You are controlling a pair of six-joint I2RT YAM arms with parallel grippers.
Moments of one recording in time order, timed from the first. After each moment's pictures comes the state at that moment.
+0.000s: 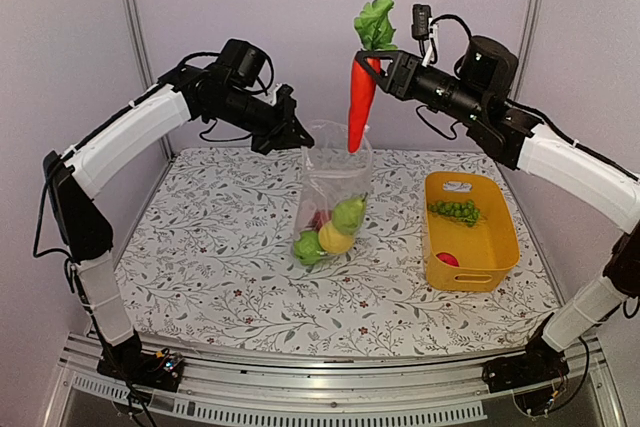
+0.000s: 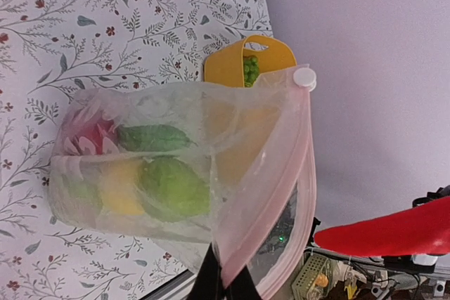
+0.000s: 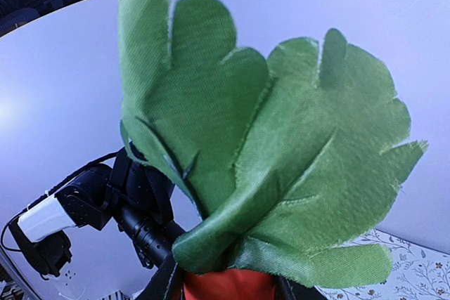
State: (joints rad) left arm -0.63 1.87 2.01 -0.89 0.46 -0.78; right arm 0.68 1.50 1.48 0.22 -0.31 0.43
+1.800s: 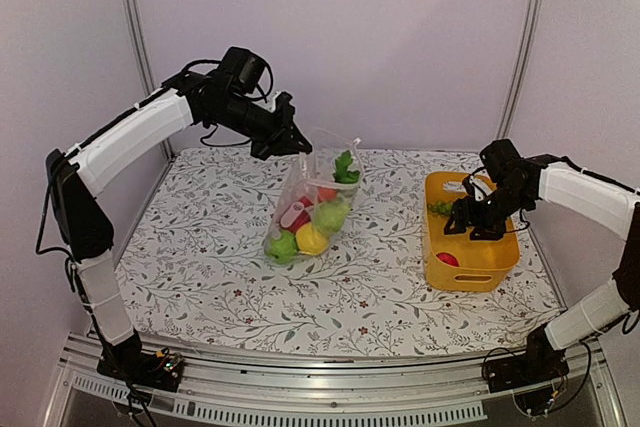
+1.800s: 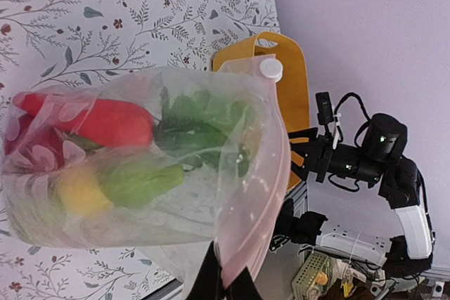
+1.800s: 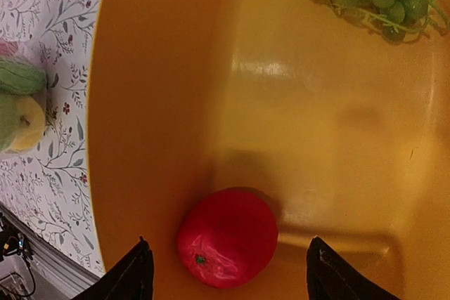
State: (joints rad) left arm -0.61 1.87 1.96 -0.87 0.49 -0.77; right arm 0.29 1.40 1.06 -0.80 -0.22 0.37
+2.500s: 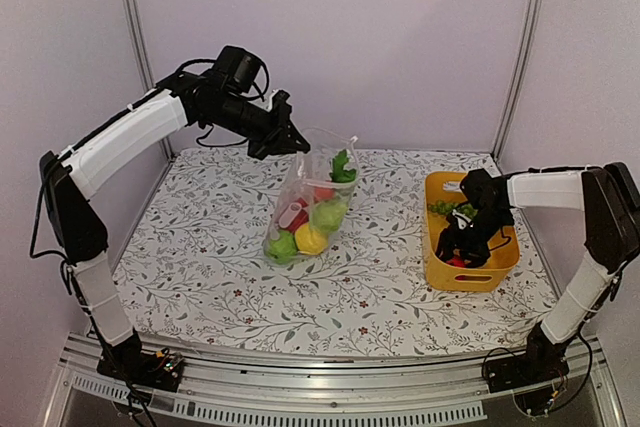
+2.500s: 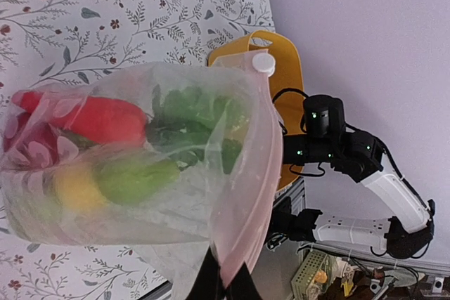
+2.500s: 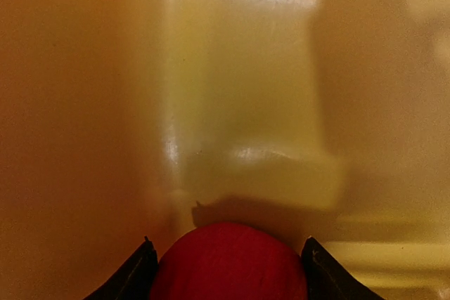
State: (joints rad) left arm -0.61 1.84 1.93 -0.86 0.50 -0.77; right arm 0.29 1.67 0.98 -0.76 -0.35 0.35
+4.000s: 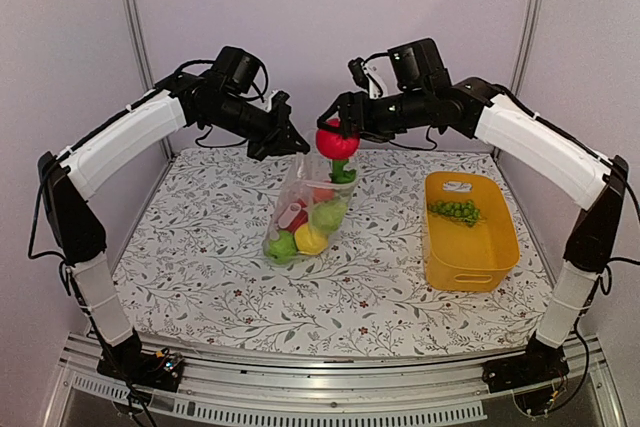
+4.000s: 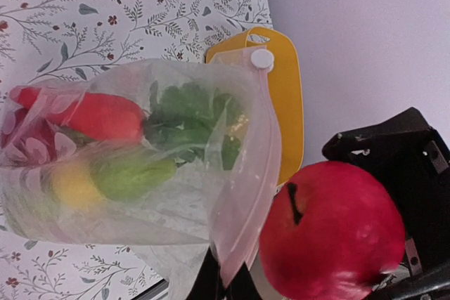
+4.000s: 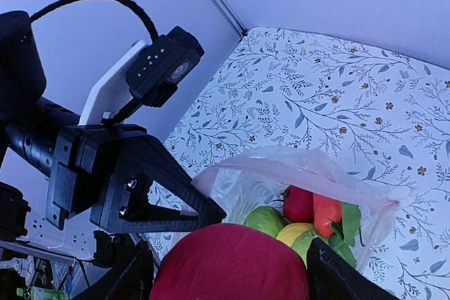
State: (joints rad) left arm -0.61 1.83 1.91 -0.85 0.51 -0.77; right arm 0.76 1.76 1.86 -0.57 -0.28 0.49
